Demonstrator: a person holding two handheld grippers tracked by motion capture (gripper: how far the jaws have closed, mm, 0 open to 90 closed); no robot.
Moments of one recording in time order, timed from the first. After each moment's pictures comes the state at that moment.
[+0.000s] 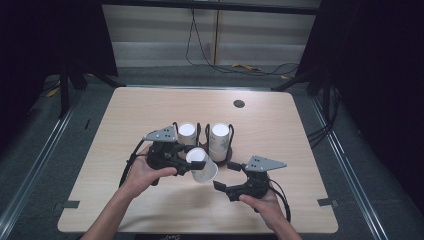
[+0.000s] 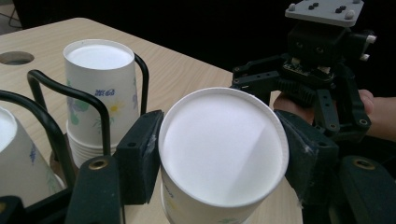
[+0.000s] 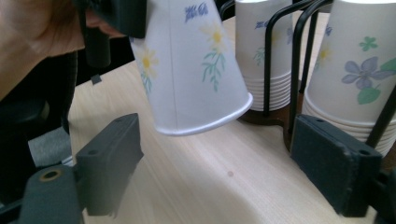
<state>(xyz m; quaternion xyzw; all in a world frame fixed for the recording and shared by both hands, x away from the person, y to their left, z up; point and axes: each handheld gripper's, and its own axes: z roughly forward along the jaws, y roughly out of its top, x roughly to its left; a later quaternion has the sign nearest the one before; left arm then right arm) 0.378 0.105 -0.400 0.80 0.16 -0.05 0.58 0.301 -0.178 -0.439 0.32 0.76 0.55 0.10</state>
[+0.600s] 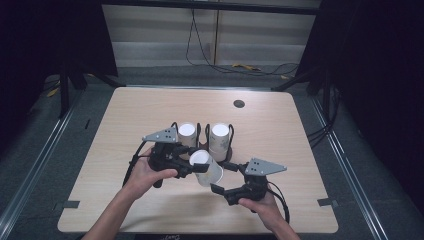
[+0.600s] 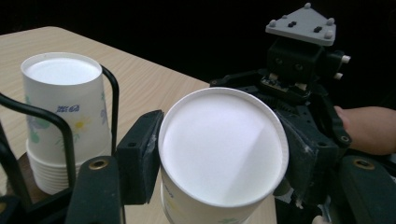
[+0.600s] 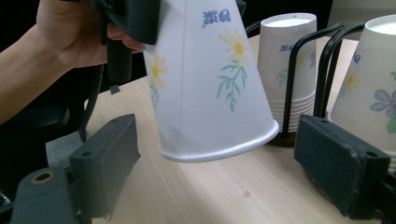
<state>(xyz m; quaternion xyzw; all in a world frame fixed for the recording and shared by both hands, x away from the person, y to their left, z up) 0.372 0.099 -0.397 0.78 0.15 -0.08 0.60 0.296 -0.172 -0.439 0.29 0.75 0.58 0.10</state>
